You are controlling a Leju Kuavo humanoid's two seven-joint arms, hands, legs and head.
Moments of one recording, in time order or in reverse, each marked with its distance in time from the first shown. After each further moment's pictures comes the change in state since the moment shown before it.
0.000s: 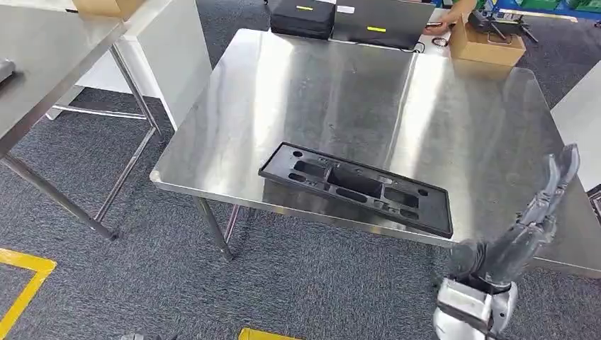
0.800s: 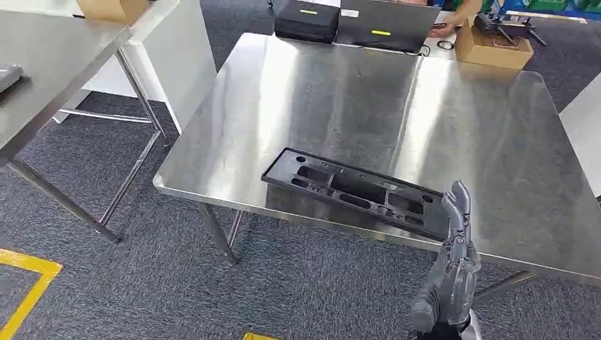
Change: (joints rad) left arm 0.026 -0.008 0.092 0.000 0.053 -0.003 0.048; right arm 0.163 -0.038 0.142 -0.037 -0.114 0.233 -0.079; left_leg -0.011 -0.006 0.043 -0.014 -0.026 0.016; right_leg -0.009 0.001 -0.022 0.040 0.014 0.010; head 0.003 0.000
